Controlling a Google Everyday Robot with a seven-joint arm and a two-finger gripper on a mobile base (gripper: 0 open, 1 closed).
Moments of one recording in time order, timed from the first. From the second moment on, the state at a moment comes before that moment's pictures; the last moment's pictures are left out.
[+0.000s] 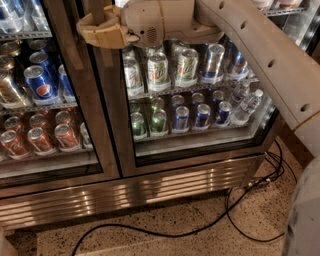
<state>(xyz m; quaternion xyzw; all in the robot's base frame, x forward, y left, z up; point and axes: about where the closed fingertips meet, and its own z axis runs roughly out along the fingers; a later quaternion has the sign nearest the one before) 0.563 0.136 1.048 -0.63 0.40 0.45 0.50</state>
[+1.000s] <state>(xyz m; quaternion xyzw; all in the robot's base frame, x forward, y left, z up) 0.563 0.138 1.051 -0.62 0.40 0.45 0.50</state>
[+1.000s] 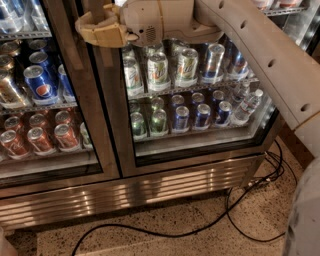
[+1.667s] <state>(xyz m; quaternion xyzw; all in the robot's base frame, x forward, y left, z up) 0.563 0.137 1.057 -0.62 0.40 0.45 0.51</state>
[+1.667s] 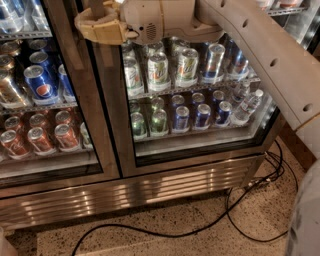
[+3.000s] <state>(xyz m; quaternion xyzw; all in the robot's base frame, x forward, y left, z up) 0.566 0.139 1.072 -0.62 0.40 0.45 0.51</state>
